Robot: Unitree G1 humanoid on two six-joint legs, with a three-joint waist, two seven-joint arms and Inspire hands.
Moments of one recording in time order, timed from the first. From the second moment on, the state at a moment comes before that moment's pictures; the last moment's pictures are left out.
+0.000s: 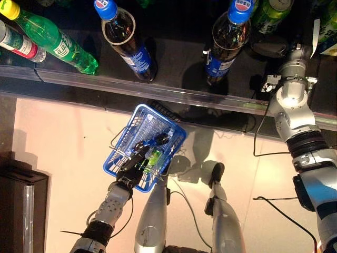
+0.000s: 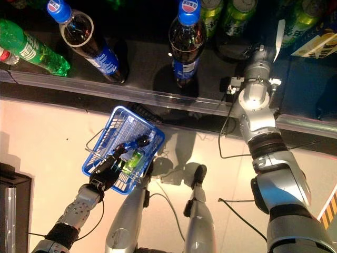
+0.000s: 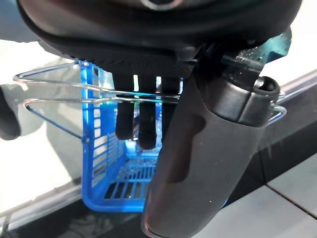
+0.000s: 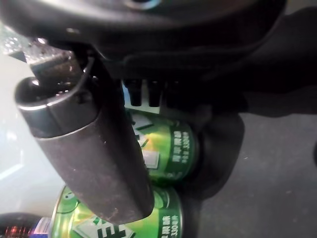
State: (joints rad) left arm -0.18 0.34 -0.21 0.42 -1.44 0.02 0.27; right arm -1.08 -0.68 0.34 0.72 0.54 -0.24 -0.39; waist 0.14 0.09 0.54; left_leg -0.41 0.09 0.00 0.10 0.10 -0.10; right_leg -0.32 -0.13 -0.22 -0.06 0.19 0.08
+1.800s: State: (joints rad) left arm -0.12 0.37 -0.17 0.42 -1.47 0.07 0.25; right arm -0.77 -0.70 0.24 0.60 0.59 -0.23 -0.31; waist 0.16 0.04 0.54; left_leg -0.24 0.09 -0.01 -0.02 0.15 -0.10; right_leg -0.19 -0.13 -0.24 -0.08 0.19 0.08
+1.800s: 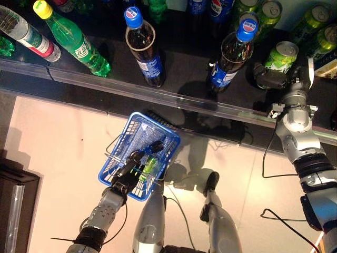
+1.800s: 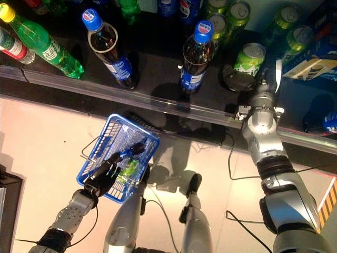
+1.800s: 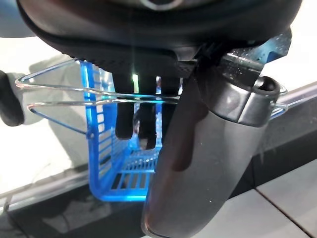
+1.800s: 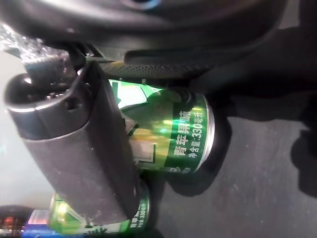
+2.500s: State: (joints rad) left arm -0.06 0.31 -0.09 0.42 -1.36 0.10 0.25; right arm -0.56 -0.63 0.09 0.22 0.58 -0.25 -0.32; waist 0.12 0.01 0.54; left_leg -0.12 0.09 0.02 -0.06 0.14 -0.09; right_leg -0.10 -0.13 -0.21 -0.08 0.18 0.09
